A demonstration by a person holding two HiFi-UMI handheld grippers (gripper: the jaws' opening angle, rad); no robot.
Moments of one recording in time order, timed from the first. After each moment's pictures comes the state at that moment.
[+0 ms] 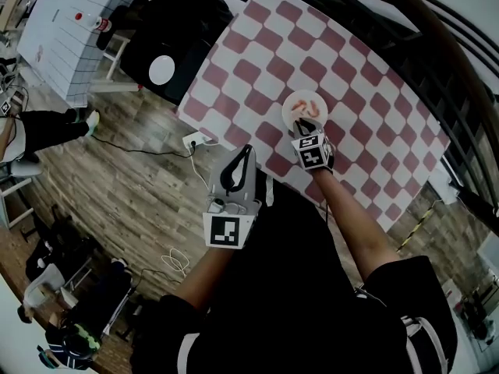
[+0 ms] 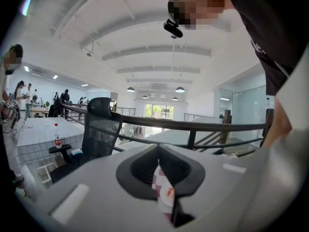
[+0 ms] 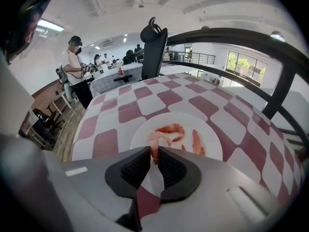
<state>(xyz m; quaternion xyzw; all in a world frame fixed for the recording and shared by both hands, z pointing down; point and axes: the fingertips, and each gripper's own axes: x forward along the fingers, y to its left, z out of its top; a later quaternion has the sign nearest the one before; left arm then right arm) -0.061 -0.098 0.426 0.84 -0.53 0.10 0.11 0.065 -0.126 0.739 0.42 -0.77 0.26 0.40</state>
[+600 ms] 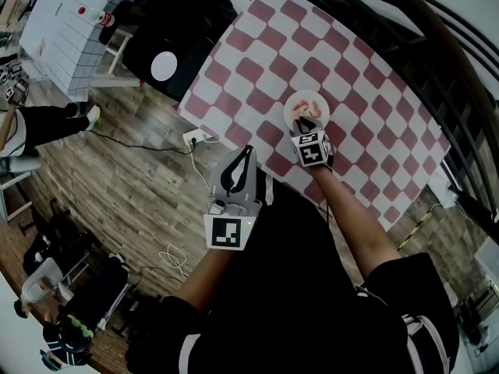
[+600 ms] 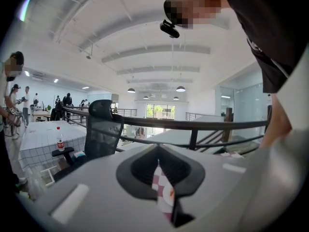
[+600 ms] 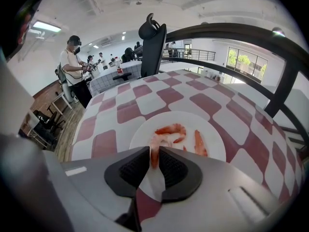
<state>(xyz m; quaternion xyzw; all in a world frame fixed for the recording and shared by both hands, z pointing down) -0.062 -0.095 0.423 0.83 -0.53 0.11 0.09 0.061 -0.129 0.744 0.42 -0.77 0.28 0.40</state>
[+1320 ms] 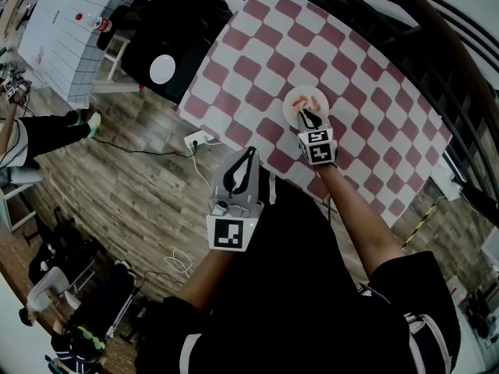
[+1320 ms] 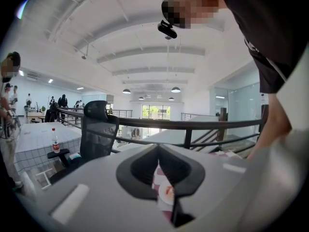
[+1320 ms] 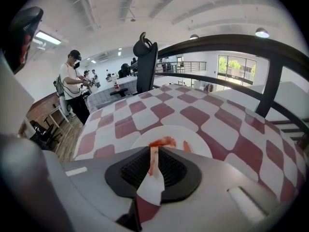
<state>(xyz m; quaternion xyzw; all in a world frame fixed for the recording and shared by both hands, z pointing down) -0.059 -0.078 0.425 0.85 -0.51 0.12 0.09 0.071 -0.140 0.714 0.46 -0.78 0.27 0.33</state>
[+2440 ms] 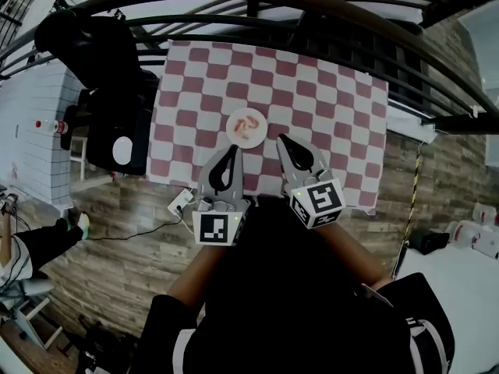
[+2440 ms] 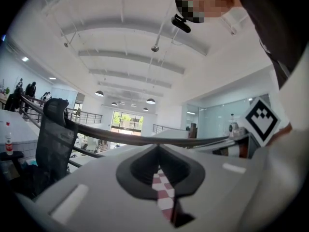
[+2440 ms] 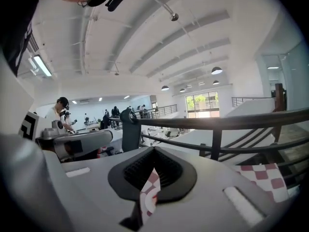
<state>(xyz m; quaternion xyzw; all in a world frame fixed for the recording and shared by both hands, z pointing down) 0.033 -0.087 0.371 0.93 -0.35 0.03 0.07 0.131 -0.068 0.399 0.64 -0.74 0.16 0.08</state>
